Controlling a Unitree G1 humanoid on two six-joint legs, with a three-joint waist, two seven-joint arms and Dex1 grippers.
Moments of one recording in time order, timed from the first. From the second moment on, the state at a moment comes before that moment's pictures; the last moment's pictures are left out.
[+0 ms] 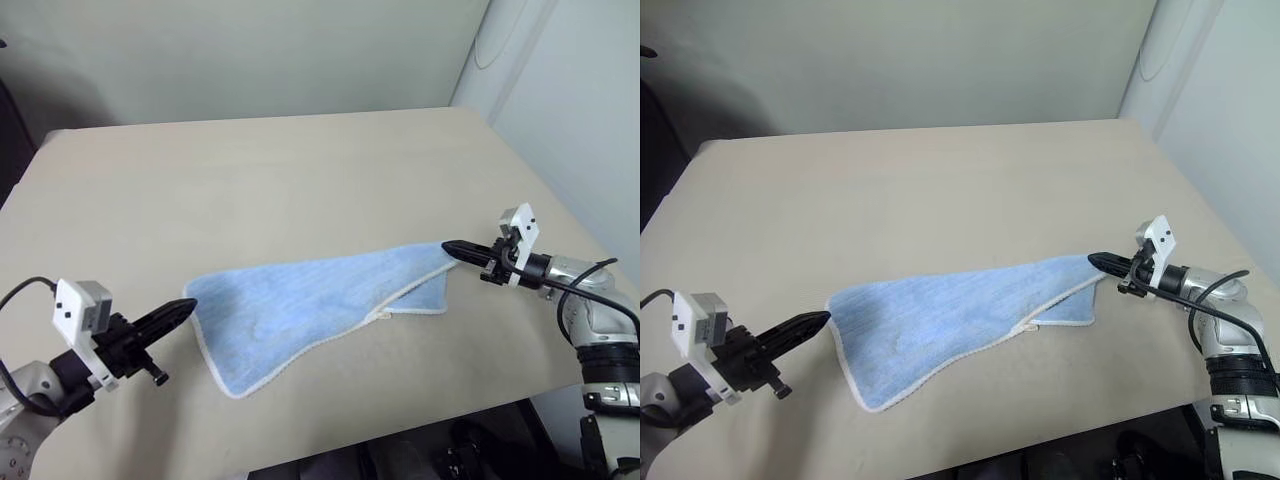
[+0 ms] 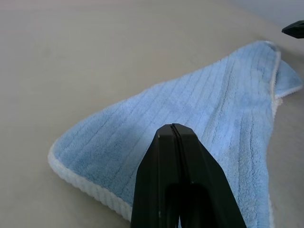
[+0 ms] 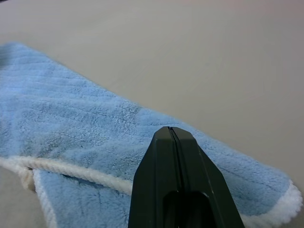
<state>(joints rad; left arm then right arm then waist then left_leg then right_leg) 0.36 0.74 0.65 -0.51 -0.84 0.60 -0.78 -0.46 -0.67 -0.12 0.22 0.41 0.39 1.07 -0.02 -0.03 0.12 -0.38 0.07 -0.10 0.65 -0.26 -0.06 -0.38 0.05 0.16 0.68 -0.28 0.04</state>
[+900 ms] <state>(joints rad) 0.26 0.72 0.53 -0.49 -0.80 0.61 -0.76 -0.45 -0.66 -0.16 0.21 0.41 0.40 0.94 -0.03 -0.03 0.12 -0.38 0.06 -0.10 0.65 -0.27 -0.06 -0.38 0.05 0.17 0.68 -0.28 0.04</state>
